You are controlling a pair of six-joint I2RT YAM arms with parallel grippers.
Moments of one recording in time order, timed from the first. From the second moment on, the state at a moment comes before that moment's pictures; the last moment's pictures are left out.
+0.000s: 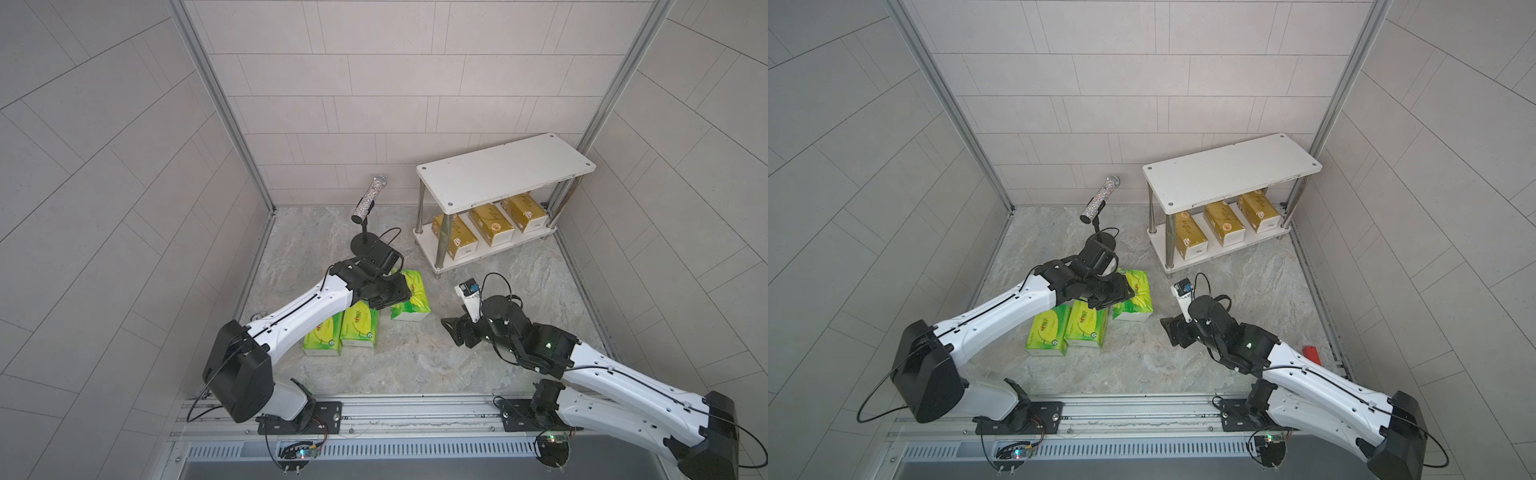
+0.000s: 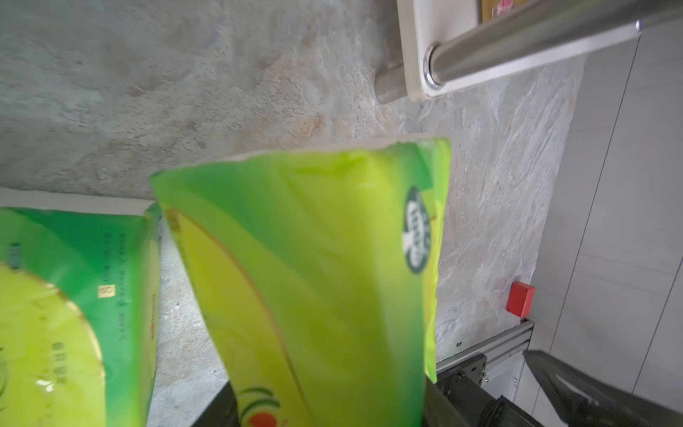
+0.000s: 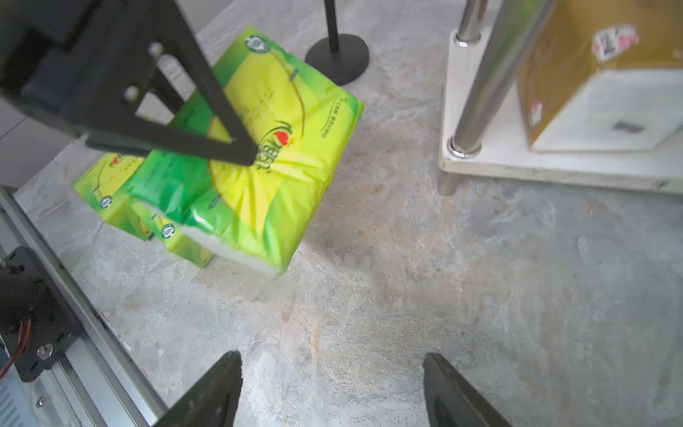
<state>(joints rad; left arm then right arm) -0.65 1.44 1.17 -0.76 0.21 -0.89 0.90 0.82 0.64 -0.42 0.17 0.27</state>
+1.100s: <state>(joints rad) -0.58 1.36 1.22 -0.87 0.30 -1.06 1.31 1.21 0.62 0.18 0.66 -0.52</state>
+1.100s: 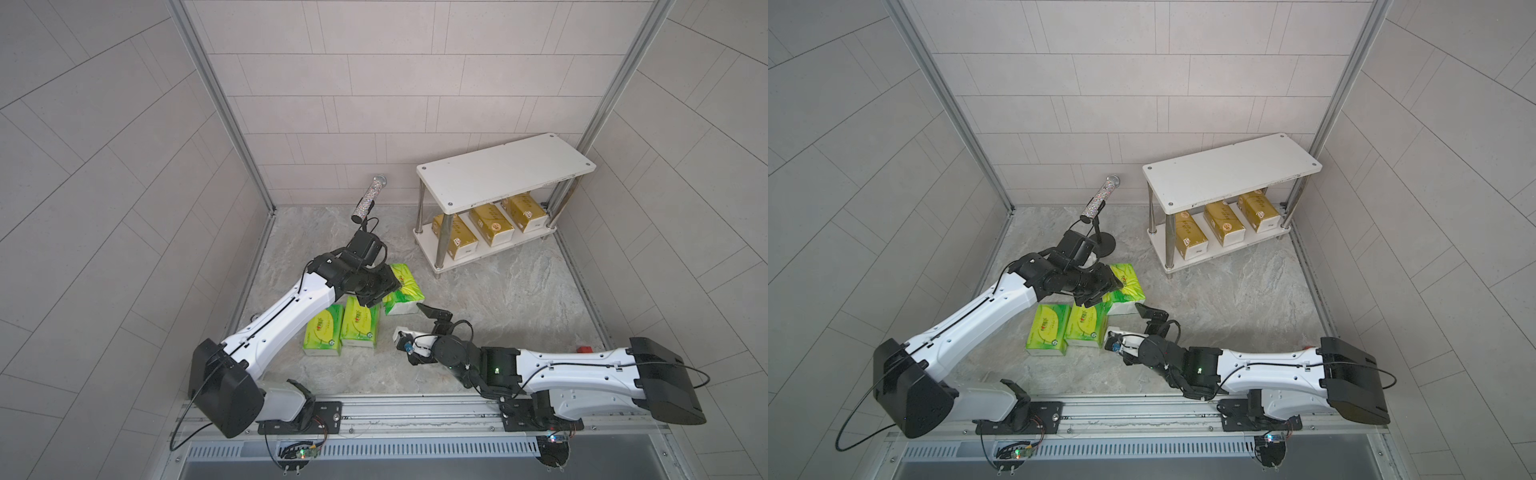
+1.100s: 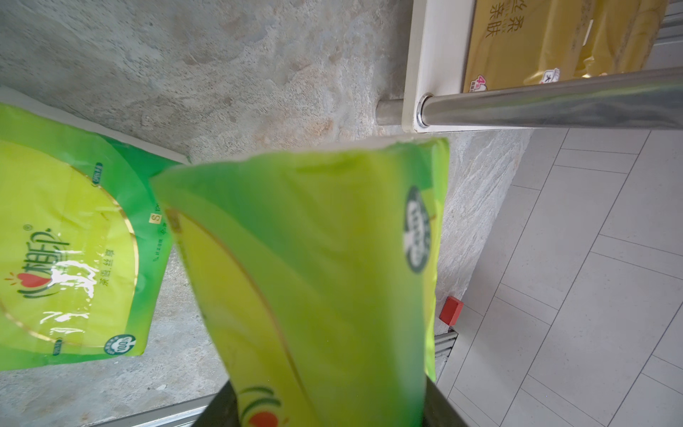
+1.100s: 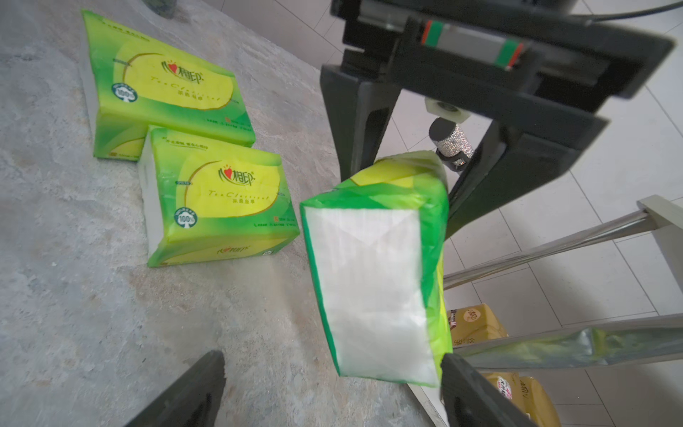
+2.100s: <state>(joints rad) -0.57 1.31 1.19 -0.86 0.32 -1.11 1.20 1.40 0.70 0.37 0.63 -0.60</state>
